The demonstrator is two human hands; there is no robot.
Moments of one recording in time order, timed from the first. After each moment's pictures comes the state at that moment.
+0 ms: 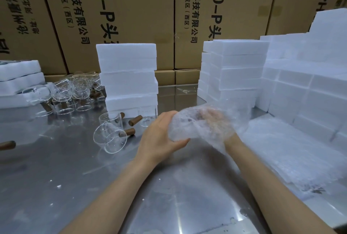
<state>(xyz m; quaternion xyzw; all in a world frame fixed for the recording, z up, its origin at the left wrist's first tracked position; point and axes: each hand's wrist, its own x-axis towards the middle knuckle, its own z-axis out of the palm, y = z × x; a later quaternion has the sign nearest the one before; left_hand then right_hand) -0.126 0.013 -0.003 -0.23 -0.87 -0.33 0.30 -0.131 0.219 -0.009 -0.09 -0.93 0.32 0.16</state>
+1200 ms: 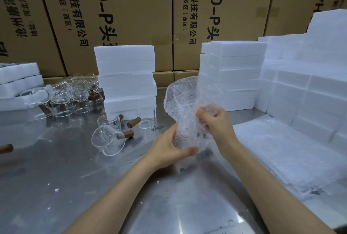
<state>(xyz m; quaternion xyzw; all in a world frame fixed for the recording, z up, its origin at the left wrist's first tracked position) -0.127 0.025 -0.015 -0.23 -0.83 -0.50 0.05 -0.119 0.178 0.032 0.10 -0.68 0.70 0.19</state>
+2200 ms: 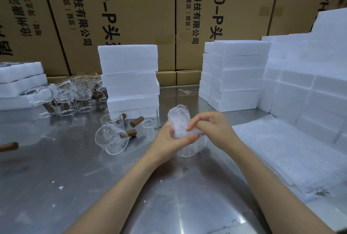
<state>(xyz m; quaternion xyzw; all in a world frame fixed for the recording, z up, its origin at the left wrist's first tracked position) -0.124 0.027 -0.003 -0.23 -0.75 -0.61 0.05 -0.118 0.179 0.030 0.18 -0.81 0.55 0.14</state>
